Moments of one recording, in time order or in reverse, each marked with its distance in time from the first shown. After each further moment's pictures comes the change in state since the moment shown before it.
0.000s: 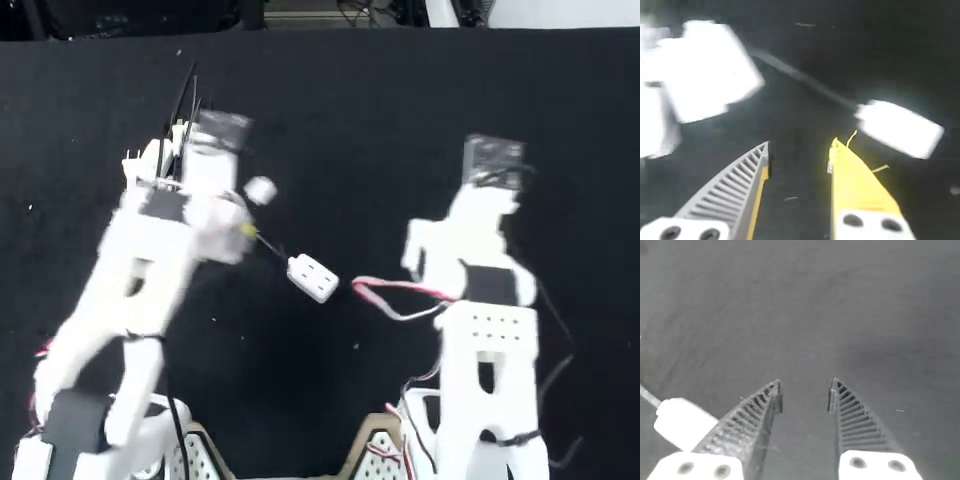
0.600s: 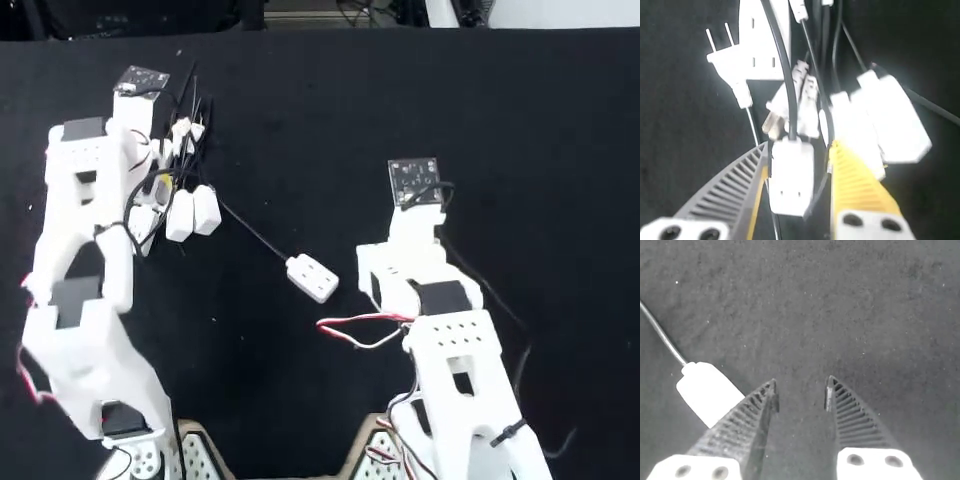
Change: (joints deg) left arm -20.6 37.6 -37.1 3.3 -24.1; right arm -13.2 0.0 11.5 -11.1 2.1
